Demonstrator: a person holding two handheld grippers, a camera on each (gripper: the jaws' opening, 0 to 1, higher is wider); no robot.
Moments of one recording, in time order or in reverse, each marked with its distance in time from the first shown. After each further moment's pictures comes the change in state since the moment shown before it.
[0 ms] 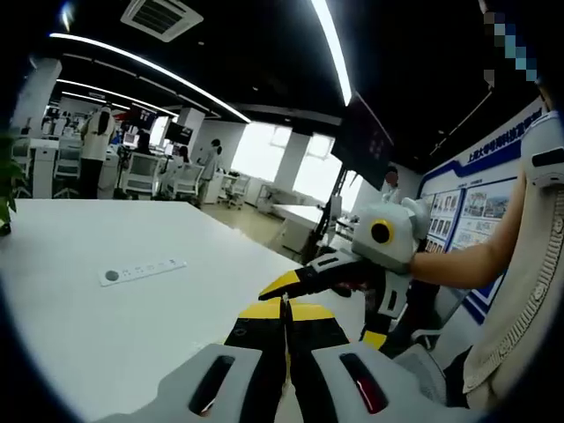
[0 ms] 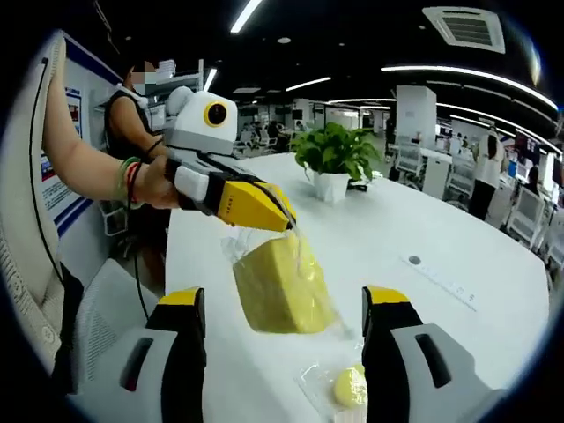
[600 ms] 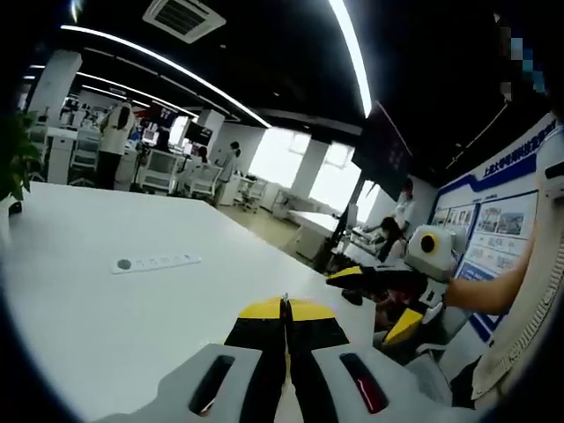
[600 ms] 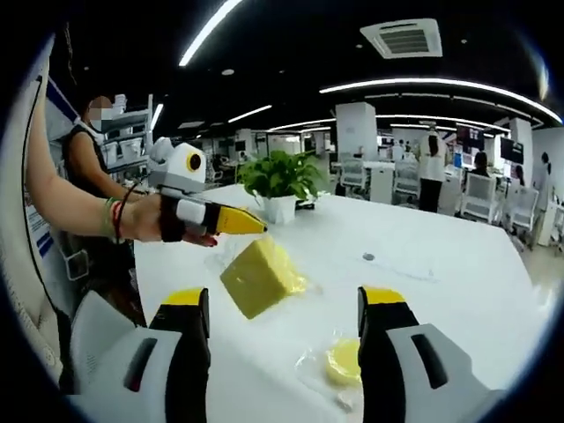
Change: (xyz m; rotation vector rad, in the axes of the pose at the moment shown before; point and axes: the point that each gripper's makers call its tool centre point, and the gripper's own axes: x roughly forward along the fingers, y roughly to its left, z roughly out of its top) left arm -0.005 0.023 -0.009 -0.066 -0.043 0.088; right arm -0.062 -0.006 -0.010 0.109 -0.152 -0.299
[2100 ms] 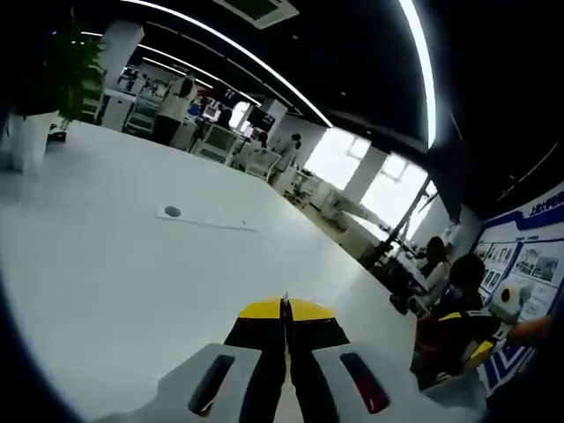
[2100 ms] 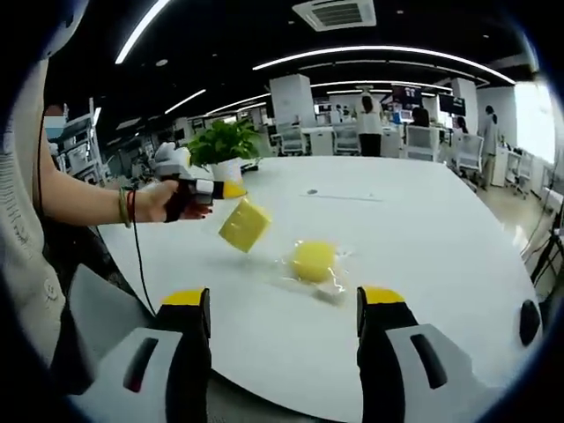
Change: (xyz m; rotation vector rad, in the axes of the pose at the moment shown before) left arm 0.022 0.102 -0.073 -0.205 -0.012 0.255; right arm -0.095 -0.009 -0.106 0.195 0.143 -0.227
